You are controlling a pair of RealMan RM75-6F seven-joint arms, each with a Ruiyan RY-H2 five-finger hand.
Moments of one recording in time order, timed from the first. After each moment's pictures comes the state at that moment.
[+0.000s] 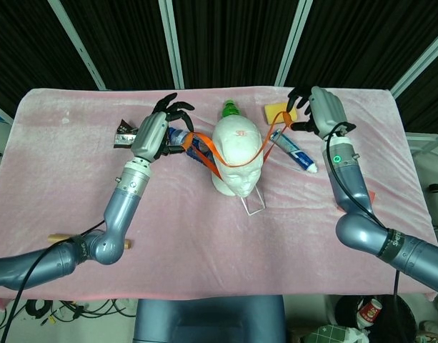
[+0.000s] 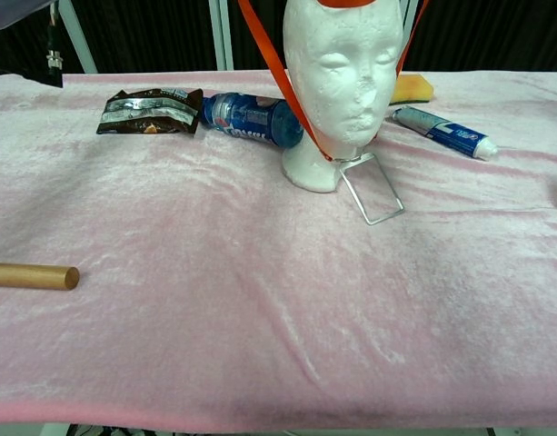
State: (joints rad) left arm -0.98 -1.54 -0.53 -1.46 0.91 1.00 -0.02; right arm 0.96 -1.17 0.55 -1.54 -0.50 0.86 -0.18
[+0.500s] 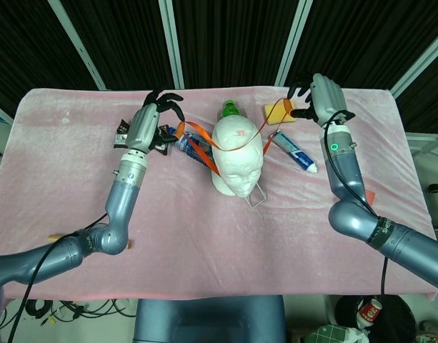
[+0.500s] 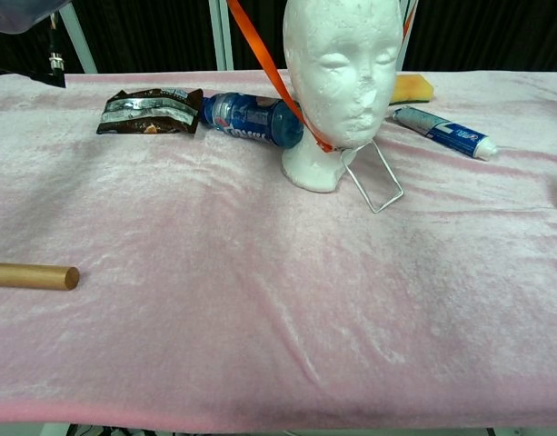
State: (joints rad) left arm -1.01 -1.60 -0.55 -1.32 0.86 1.00 -0.04; right arm 1.02 -1.22 0.55 -1.40 -0.49 0.86 -0.16
